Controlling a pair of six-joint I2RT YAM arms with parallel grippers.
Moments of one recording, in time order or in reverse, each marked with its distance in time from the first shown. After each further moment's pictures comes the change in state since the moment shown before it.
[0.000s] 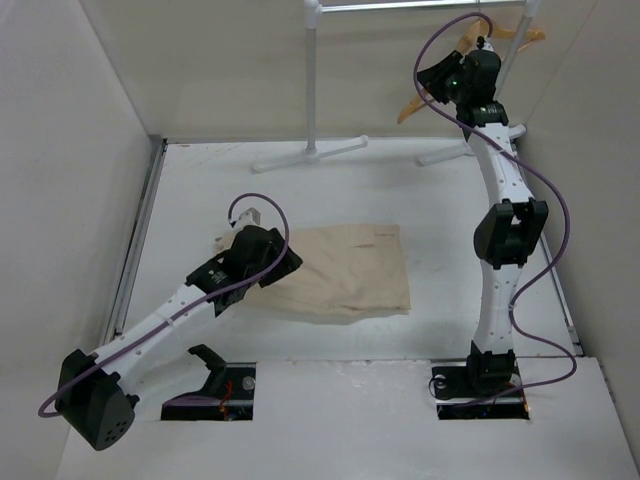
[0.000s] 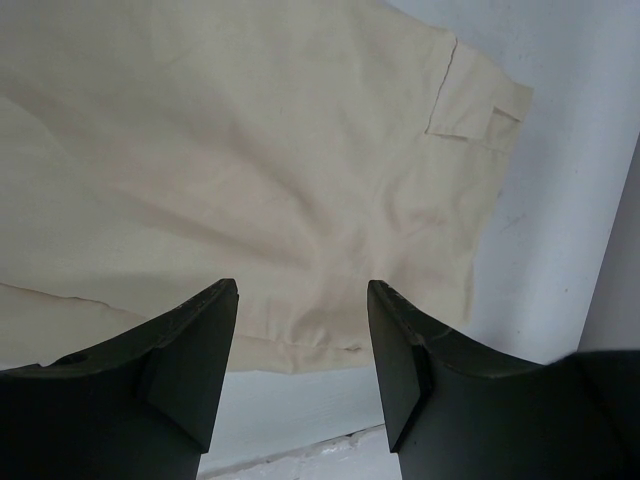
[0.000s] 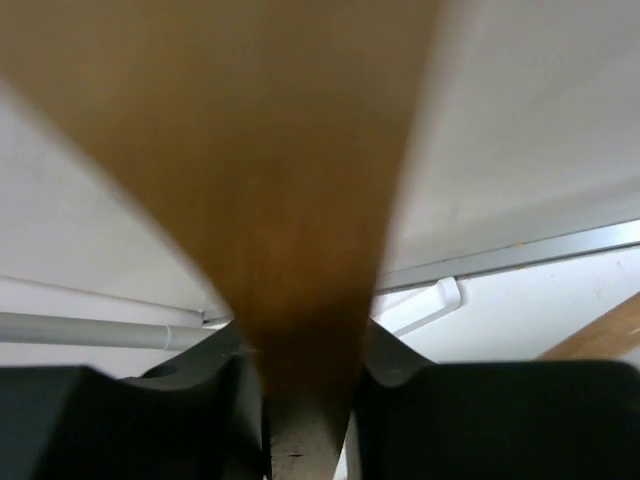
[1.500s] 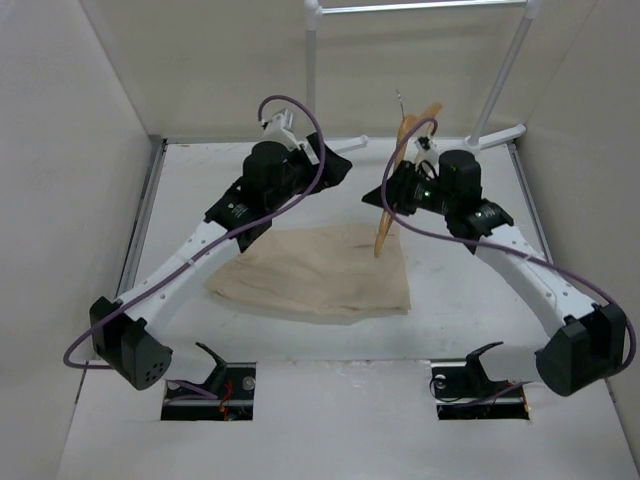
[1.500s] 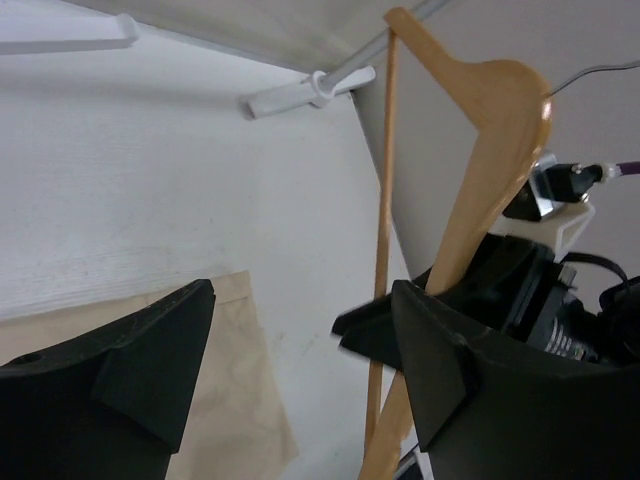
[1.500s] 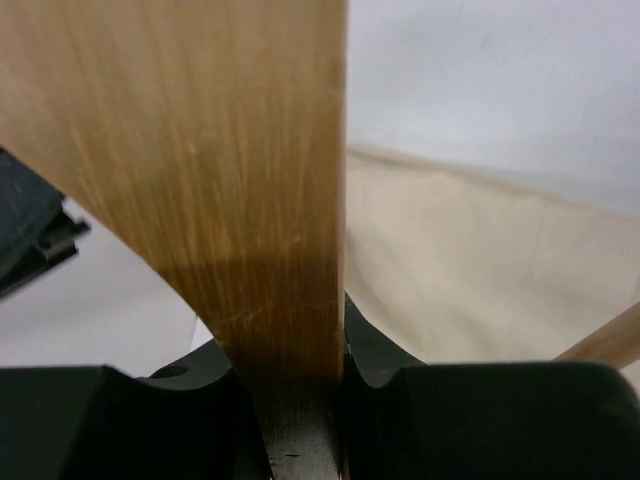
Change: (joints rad) left arm 0.030 0.343 0.603 0.263 0.124 0.209; right arm 0.297 -0.933 -1.203 0.090 -0.279 -0.020
